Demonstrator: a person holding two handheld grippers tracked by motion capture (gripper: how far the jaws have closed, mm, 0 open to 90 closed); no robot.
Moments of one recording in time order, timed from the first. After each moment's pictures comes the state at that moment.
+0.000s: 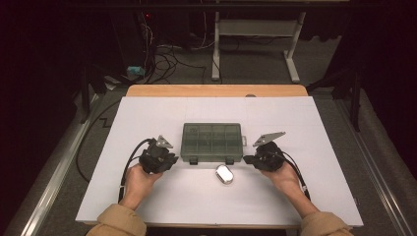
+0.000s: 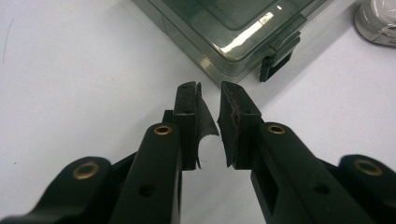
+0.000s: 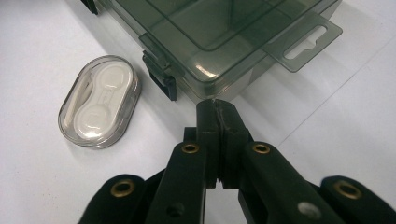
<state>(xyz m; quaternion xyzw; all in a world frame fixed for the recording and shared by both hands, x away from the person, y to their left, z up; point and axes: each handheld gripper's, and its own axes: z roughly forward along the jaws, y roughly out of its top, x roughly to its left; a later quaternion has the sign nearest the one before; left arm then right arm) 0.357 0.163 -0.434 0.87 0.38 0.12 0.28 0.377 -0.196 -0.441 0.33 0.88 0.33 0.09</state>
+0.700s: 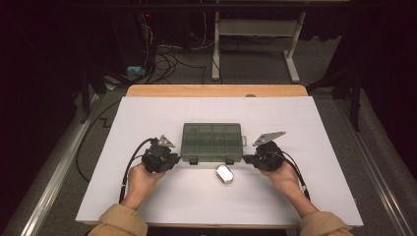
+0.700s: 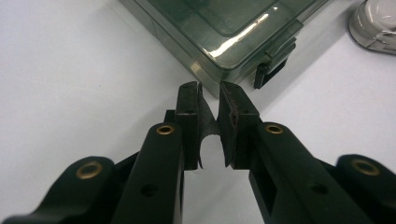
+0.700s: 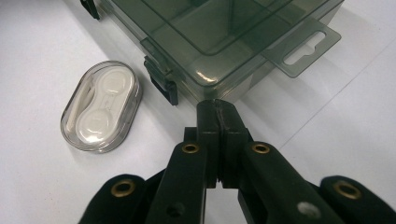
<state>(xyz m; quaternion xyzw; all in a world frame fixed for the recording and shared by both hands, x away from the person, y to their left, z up) 0.361 0.160 -0.437 0.87 0.38 0.11 0.29 0.377 -0.195 -0.440 0.33 0.88 0.34 0.09</state>
